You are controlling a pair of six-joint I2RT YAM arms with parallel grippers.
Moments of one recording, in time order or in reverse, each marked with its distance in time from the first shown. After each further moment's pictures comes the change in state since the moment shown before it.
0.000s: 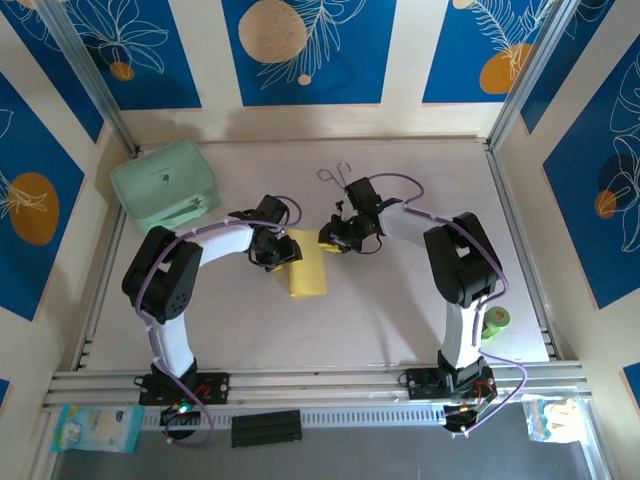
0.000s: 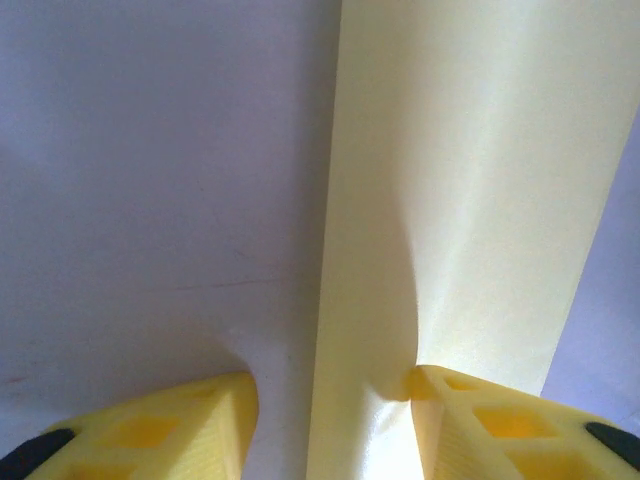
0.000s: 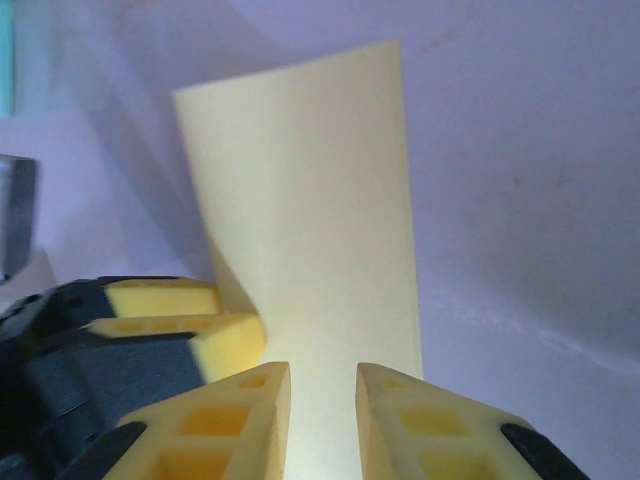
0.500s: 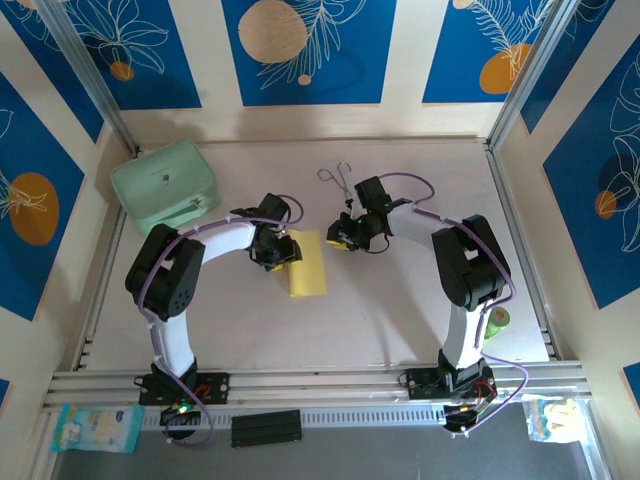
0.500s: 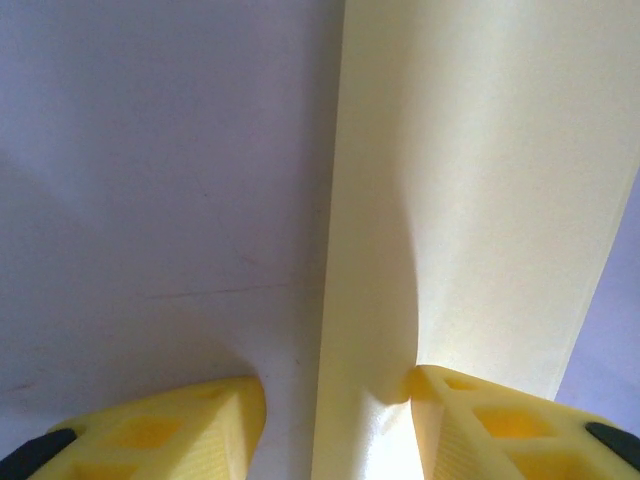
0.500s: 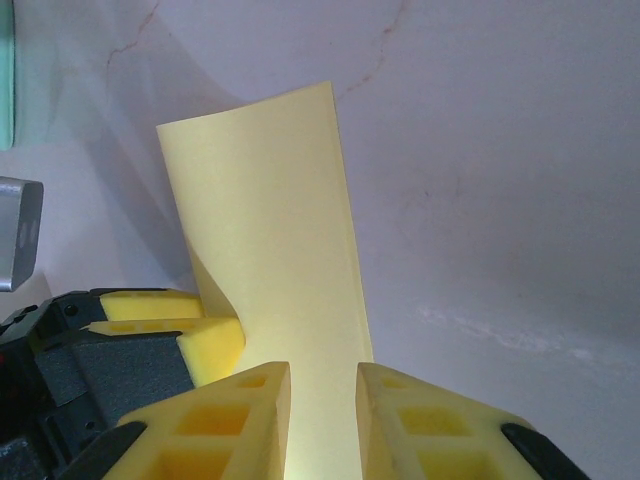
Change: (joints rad) left arm 0.000 0.024 0.036 -0.047 -0.003 0.027; right arm -0.033 -0.026 -0.038 0.006 0.019 0.000
